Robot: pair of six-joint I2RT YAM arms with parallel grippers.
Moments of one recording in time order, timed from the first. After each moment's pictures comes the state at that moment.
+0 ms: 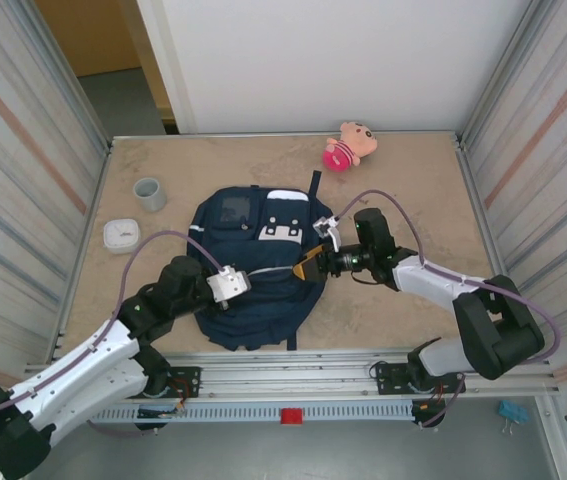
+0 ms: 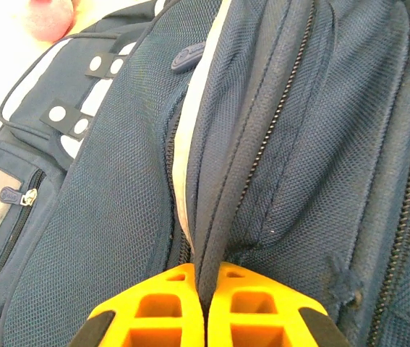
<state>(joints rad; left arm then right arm) -0.71 0.72 0.46 -0.34 0.14 0.55 0.49 1.38 0.63 0.15 -0.95 0.26</state>
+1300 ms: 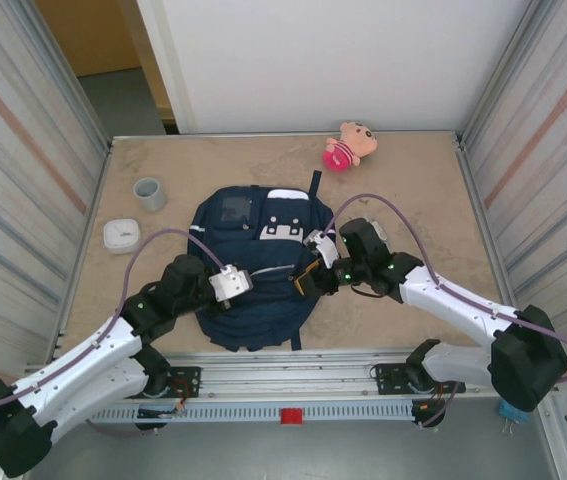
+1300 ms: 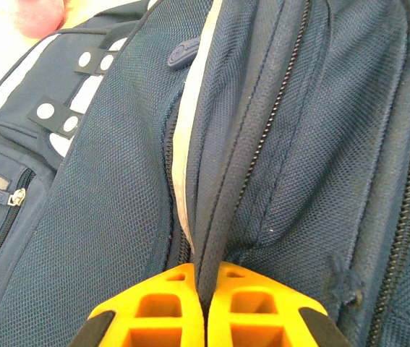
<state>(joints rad) -0.71 0.75 0.46 -0.32 0.16 0.54 0.69 1.18 0.71 -0.27 -0.54 0.14</state>
